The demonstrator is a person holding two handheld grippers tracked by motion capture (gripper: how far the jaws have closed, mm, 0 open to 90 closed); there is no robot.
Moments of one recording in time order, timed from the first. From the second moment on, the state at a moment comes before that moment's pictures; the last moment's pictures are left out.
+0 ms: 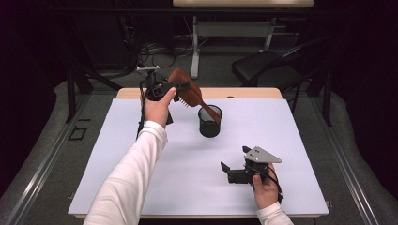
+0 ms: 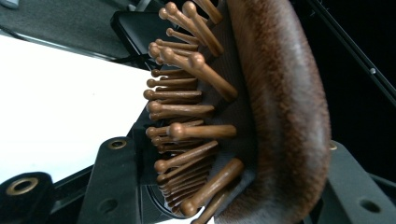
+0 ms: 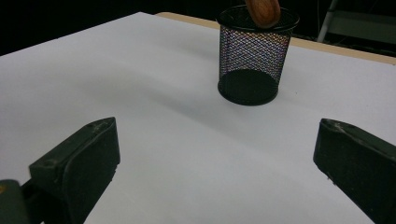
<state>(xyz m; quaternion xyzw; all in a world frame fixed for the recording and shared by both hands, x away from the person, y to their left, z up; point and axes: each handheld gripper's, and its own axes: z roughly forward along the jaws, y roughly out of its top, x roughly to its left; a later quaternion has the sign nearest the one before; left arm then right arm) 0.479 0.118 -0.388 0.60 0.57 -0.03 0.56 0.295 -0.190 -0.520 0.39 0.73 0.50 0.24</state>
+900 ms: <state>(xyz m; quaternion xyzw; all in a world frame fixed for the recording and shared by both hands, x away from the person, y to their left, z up) 0.487 0.117 -0.388 0.59 0.58 0.00 0.56 0.294 -0.190 -0.520 0.39 0.73 0.50 0.24</state>
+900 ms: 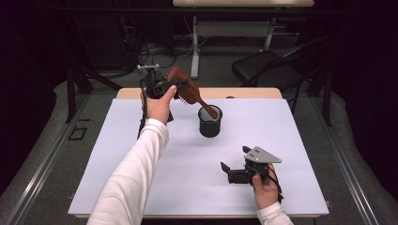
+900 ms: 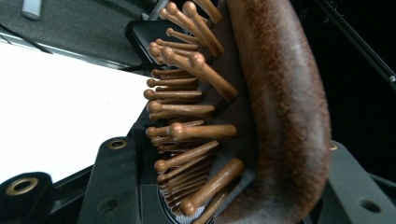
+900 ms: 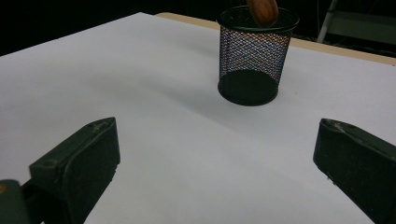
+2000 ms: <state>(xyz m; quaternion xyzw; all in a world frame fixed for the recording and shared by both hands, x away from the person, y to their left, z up) 0.491 0.101 -0.400 0.60 0.59 0.02 0.54 0.294 -0.190 -0.520 0.39 0.73 0.50 0.24</state>
